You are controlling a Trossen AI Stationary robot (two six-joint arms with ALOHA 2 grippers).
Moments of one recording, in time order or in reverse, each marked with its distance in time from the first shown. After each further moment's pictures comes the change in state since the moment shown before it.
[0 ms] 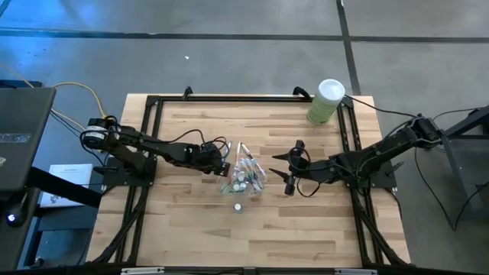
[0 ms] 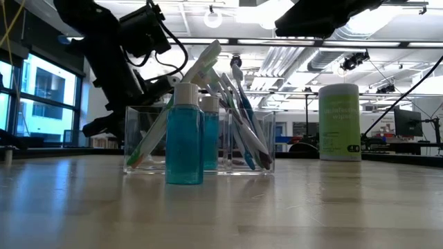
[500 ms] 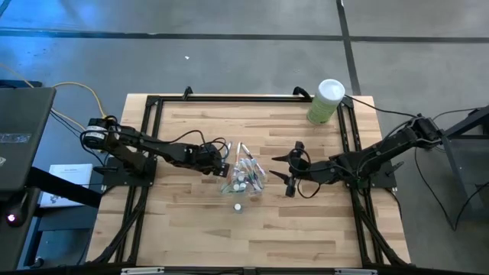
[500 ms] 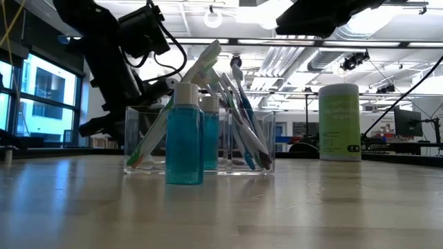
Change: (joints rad) left arm 0.002 0.000 0.001 -0.029 -0.004 -0.015; right arm 0.009 0.000 0.000 0.002 -0.019 0.003
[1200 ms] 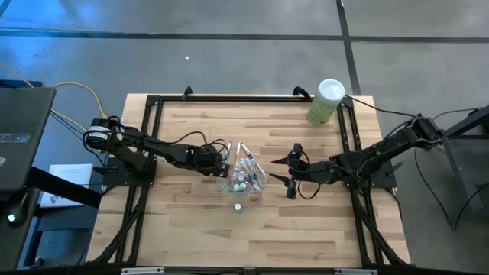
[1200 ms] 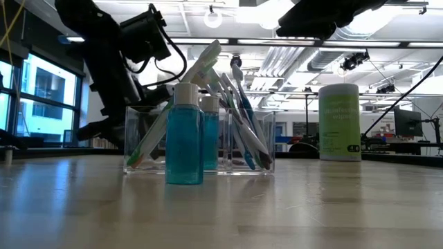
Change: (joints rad) left arm -0.006 0.034 0.000 0.000 0.010 -0.038; right arm 0.000 0.000 0.000 -0.023 -0.061 0.018
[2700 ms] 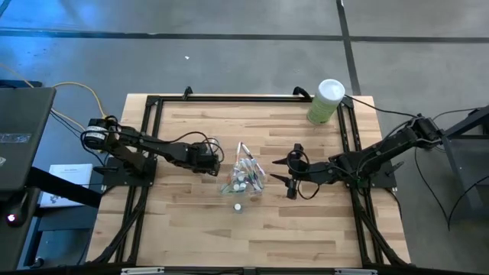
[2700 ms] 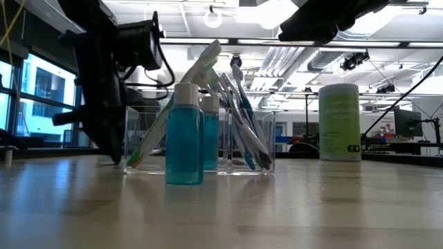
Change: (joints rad) left arm -0.003 0.027 0.000 -0.371 -0.061 -0.025; right arm 0.000 0.000 0.000 -0.037 0.000 0.026
